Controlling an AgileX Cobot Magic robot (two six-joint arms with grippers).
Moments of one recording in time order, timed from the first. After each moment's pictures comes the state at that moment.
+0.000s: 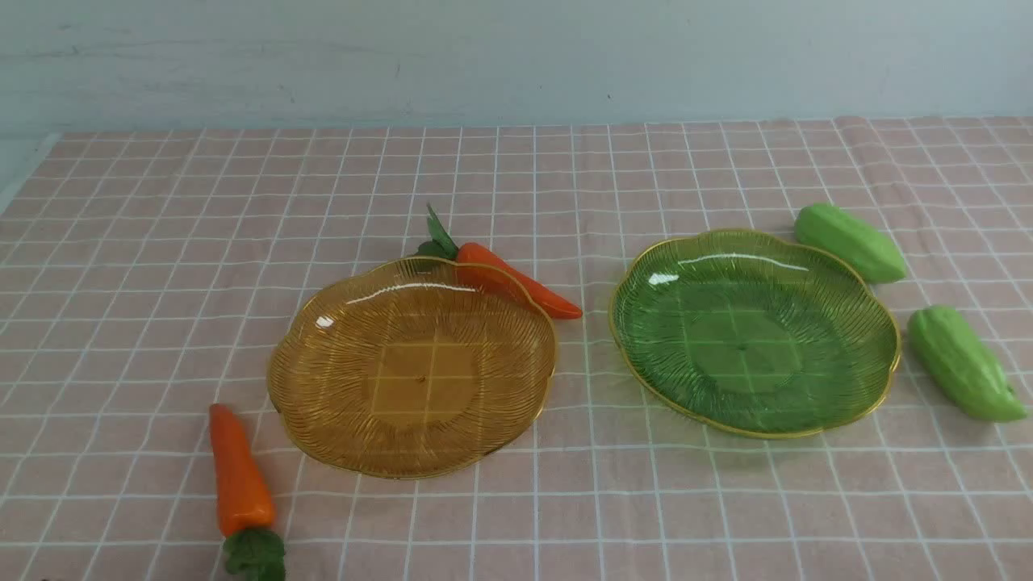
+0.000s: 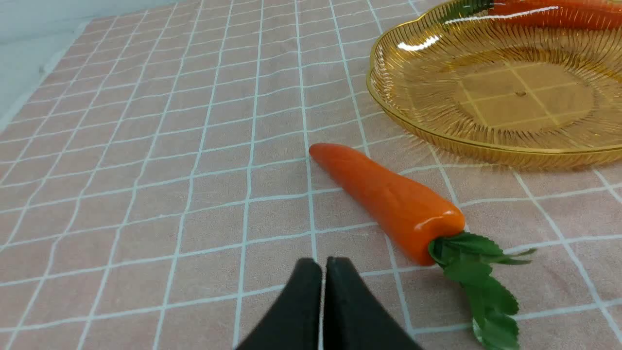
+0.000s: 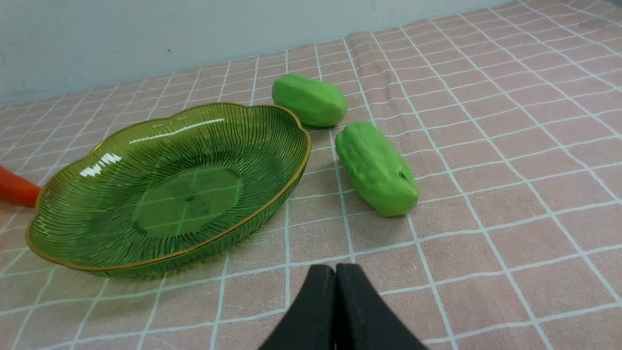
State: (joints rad) right arm 0.02 -0.01 0.02 -0.21 0.41 0.43; left arm -0.04 -0.01 0.03 0.01 0.38 0.09
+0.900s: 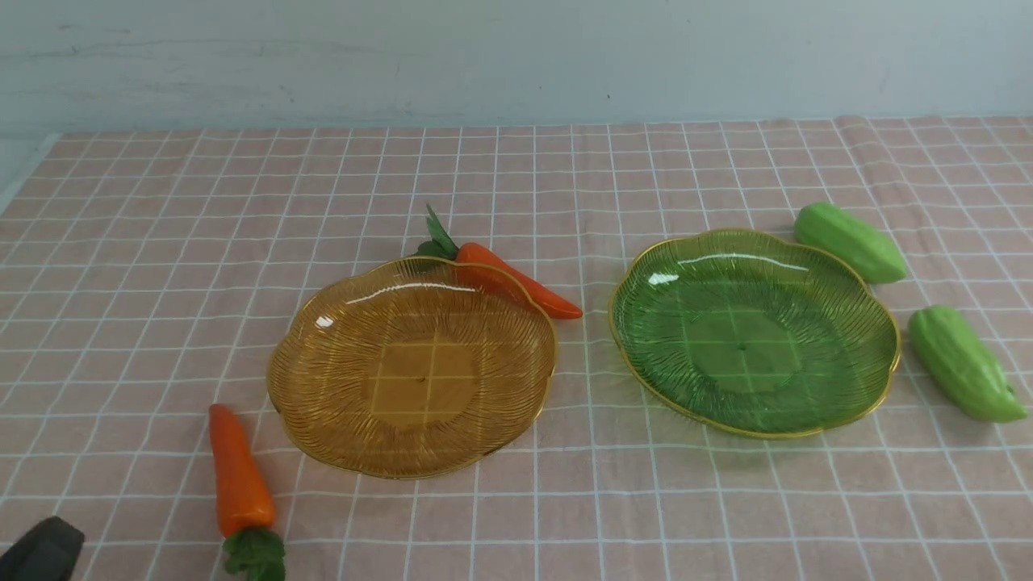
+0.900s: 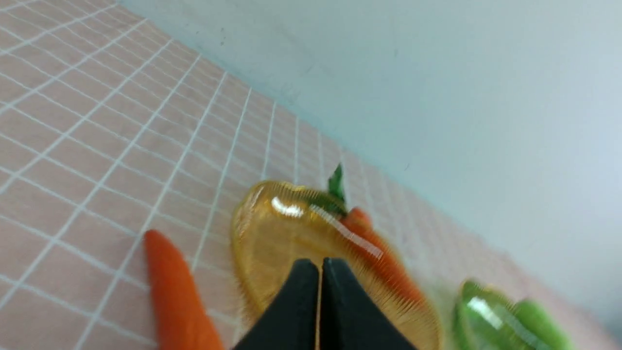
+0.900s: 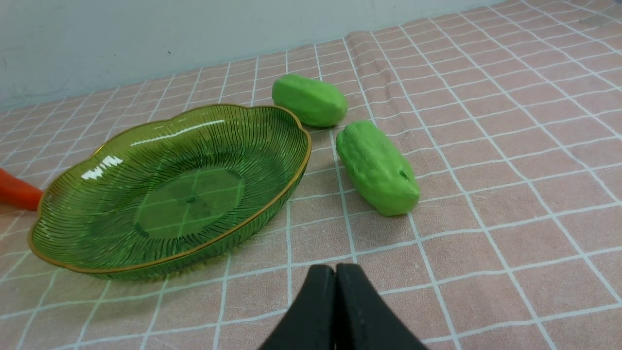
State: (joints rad) right arm 0.02 -0.01 0.02 -0.21 0.41 0.44; left arm -0.04 -0.01 0.03 -0.56 0.09 -0.17
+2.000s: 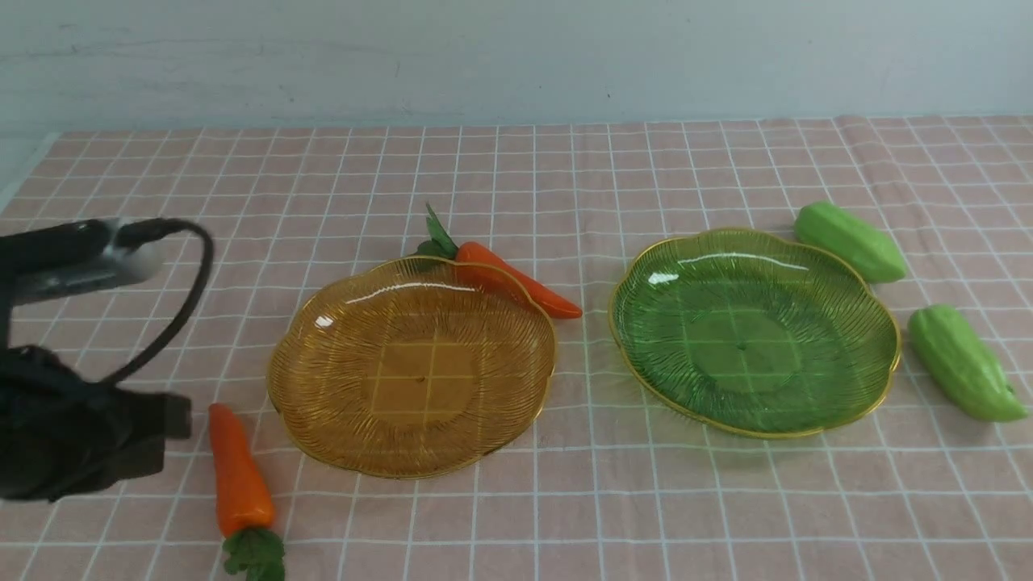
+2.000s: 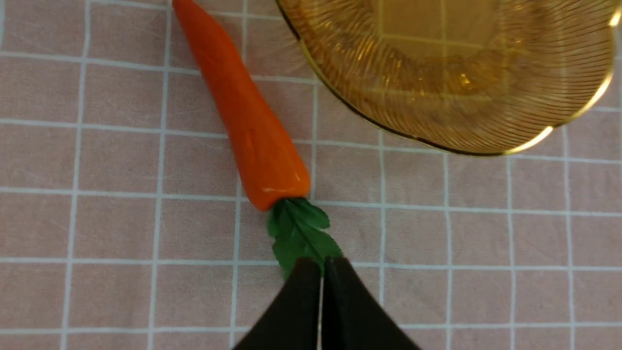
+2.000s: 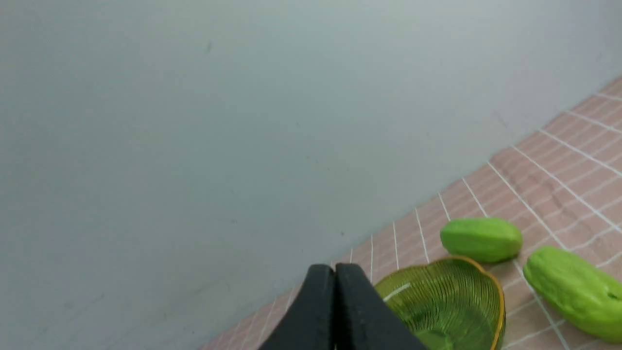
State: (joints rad) right arm 0.03 -0.01 -0.01 0.09 0.06 0.63; left arm -0.04 1.06 -0.82 -0.25 0.92 -0.05
